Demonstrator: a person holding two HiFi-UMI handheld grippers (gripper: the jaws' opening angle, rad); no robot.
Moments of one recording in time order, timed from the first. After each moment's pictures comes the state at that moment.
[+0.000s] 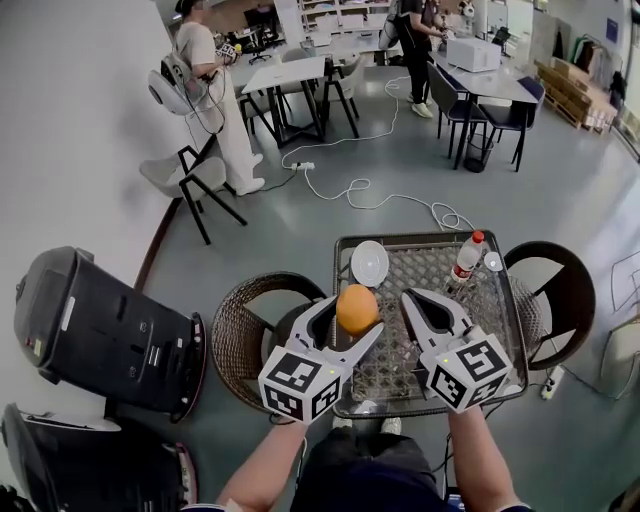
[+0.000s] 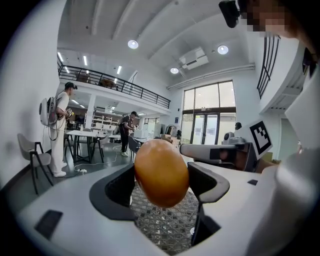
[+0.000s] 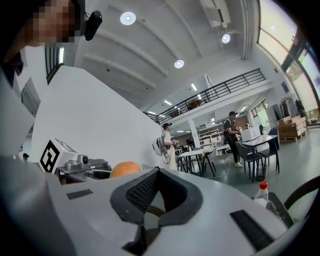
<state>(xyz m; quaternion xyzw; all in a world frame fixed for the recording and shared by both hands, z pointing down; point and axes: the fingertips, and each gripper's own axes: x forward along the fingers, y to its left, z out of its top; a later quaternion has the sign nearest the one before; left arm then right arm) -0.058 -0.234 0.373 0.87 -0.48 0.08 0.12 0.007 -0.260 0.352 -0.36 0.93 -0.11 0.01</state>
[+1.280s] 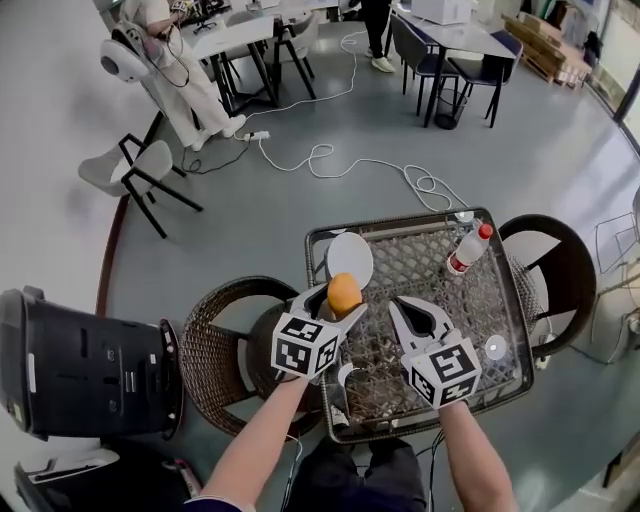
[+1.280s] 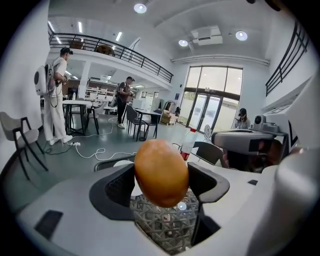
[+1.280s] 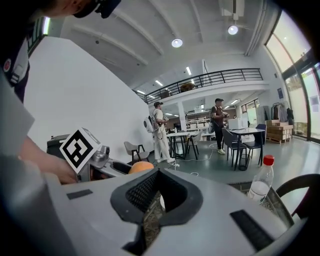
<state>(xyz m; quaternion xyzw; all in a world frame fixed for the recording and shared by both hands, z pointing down) -0.086 -0.385 0.562 0.86 -0.42 0.19 0.23 -0.009 -0.360 0.503 -0.43 0.89 -0.13 -0.11</state>
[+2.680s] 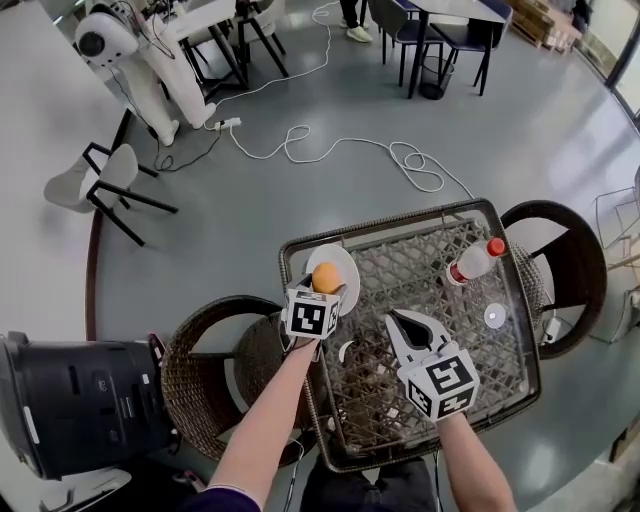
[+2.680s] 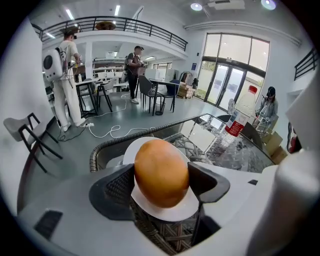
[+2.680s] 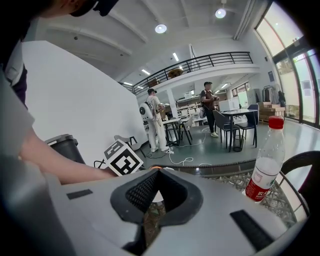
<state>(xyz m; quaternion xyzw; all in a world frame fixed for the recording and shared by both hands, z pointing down) -0.094 -0.511 0.731 0.77 -0.46 0.34 0.29 0.016 -0.420 0.587 -0.45 0.86 -0.21 -0.15</state>
